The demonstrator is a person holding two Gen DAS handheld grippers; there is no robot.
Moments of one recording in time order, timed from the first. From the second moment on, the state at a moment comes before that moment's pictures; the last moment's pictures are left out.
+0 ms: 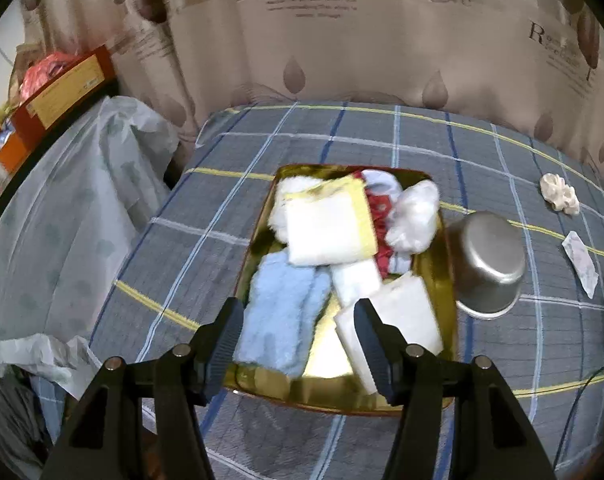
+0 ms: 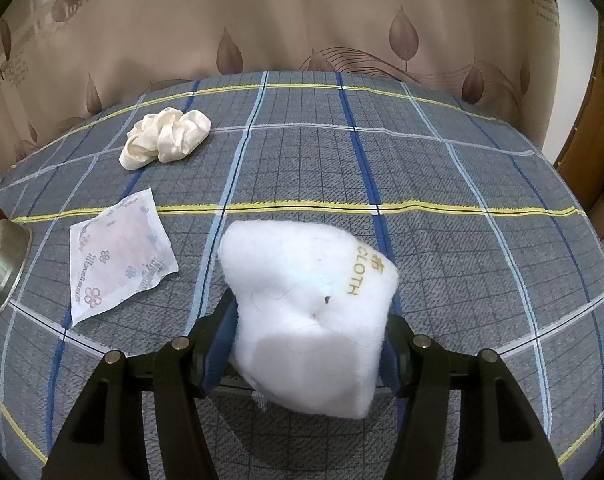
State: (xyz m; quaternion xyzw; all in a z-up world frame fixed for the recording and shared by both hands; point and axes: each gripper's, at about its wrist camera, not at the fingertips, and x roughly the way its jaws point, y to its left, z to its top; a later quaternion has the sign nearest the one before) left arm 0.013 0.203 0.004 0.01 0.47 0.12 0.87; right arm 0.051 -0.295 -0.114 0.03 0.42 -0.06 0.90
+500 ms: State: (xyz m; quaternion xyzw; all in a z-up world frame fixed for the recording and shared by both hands) left arm -0.015 0.219 -0.008 0.03 0.45 0.15 0.88; right arm 0.051 -0.295 -0.113 0.02 0.42 -0.06 0.90
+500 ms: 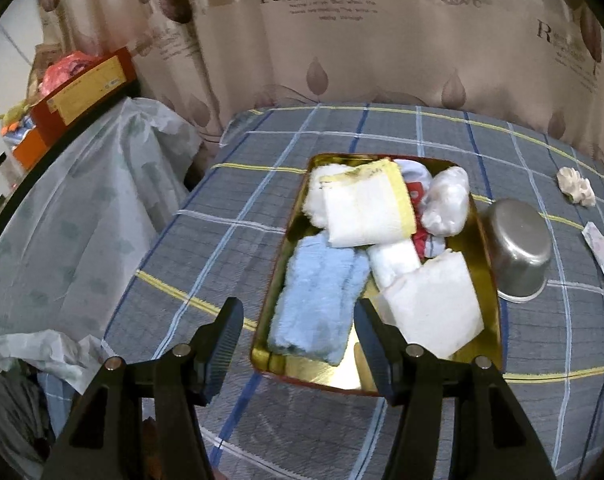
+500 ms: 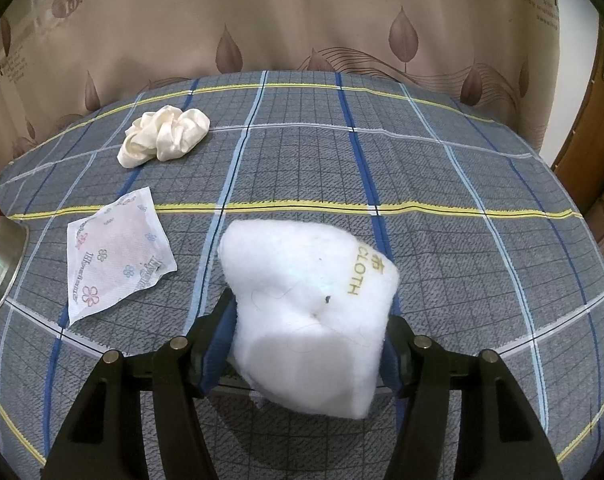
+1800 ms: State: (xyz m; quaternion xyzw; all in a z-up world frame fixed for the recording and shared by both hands) left arm -0.048 0.294 -0.005 -0.10 0.41 0.24 0.87; right arm 0.018 -0.111 -0.047 -0.02 0.41 0.13 0.90
